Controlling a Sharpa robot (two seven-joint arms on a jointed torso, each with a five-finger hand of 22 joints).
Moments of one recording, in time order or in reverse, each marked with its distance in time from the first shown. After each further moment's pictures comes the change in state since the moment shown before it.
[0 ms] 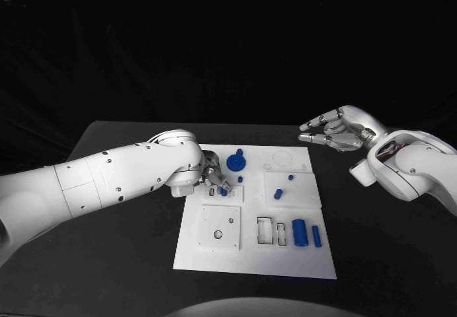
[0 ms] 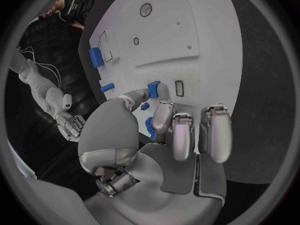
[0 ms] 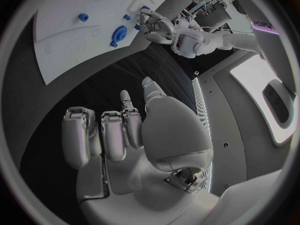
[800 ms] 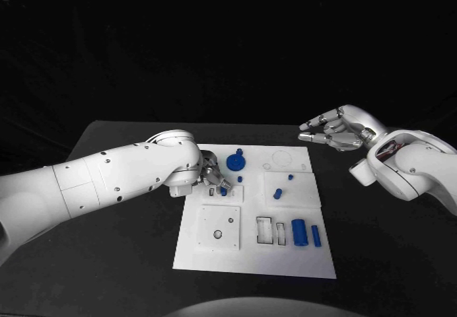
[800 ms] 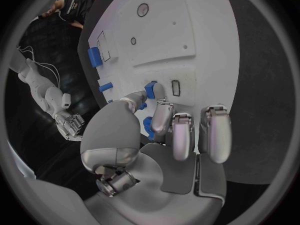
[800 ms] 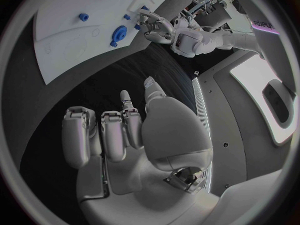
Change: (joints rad) left arm -0.002 -0.006 0.000 -0.004 0.000 -0.001 0.001; left_hand -0.028 0.006 -0.193 0.066 0.001 0.018 -0.004 -0.006 0.000 0.011 -0.003 0.012 0.019 -0.004 -0.003 0.000 0.000 0.000 -0.004 -0.004 0.011 0.000; right arm 0.000 0.000 0.000 -0.002 0.003 0.000 0.003; right_hand -0.012 0.012 -0.032 0.021 -0.063 0.000 0.000 0.000 0.000 0.000 0.000 0.000 0.000 0.000 0.000 0.000 0.000 0.000 -0.003 -0.003 -0.004 0.000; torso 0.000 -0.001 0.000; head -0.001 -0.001
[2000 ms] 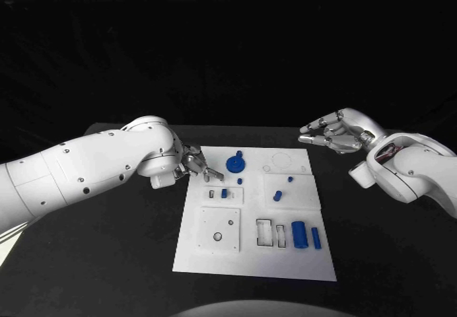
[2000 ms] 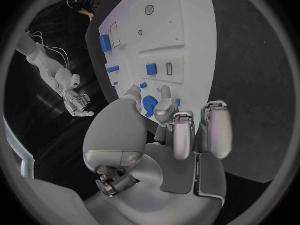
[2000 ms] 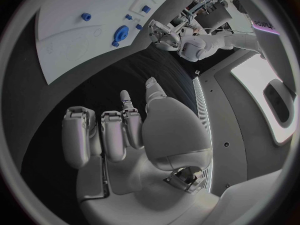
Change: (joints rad) left arm 0.028 -0.127 0.076 0.063 0.078 -0.005 -0.003; left_hand 0.113 0.056 -0.382 0.076 -0.272 -0.131 0.063 -0.106 -0.068 -0.086 0.050 -0.119 -0.121 0.003 0.030 0.000 0.001 0.000 0.002 0.020 -0.069 0.000; right arm -0.004 0.004 -0.002 -0.016 0.006 0.000 0.004; right_hand -0.010 0.002 -0.026 0.015 -0.029 0.000 0.000 0.000 0.000 0.000 0.000 0.000 0.000 0.000 0.000 -0.004 0.000 0.000 0.000 0.000 0.000 0.000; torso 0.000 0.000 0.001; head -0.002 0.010
